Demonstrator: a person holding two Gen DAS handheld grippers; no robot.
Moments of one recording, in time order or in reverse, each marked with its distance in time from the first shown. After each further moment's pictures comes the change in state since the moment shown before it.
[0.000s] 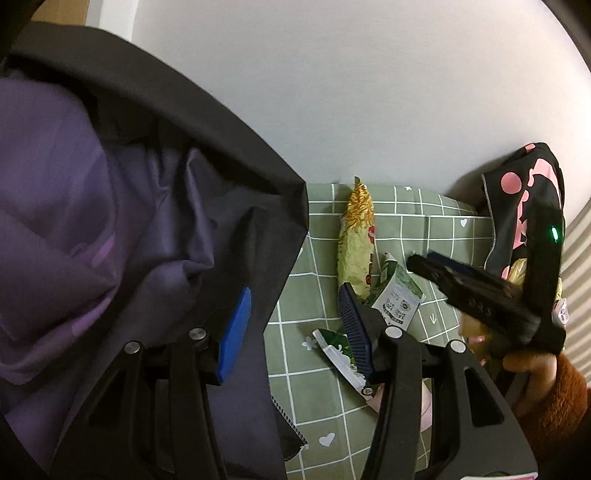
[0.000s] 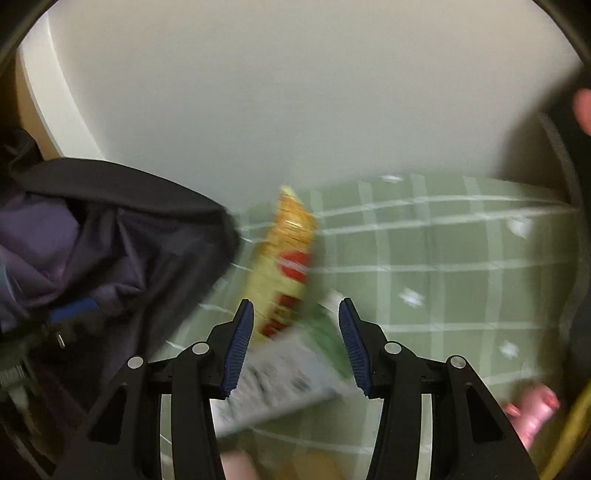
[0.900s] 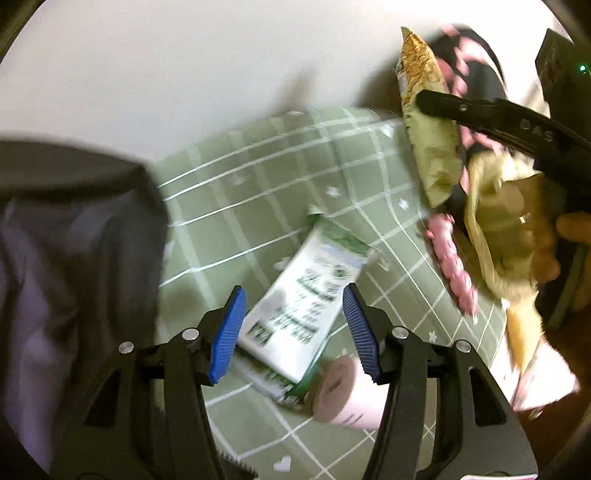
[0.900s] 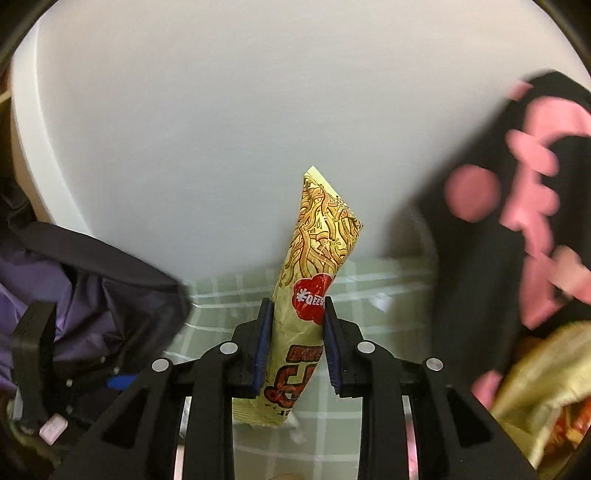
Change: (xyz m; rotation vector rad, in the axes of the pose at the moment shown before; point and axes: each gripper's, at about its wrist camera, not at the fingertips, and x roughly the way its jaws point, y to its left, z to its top) left arm 0.068 -0.090 -0.006 0.413 0.187 -0.198; right arm -0.108 -0.064 0.012 0.026 -0.207 -0.172
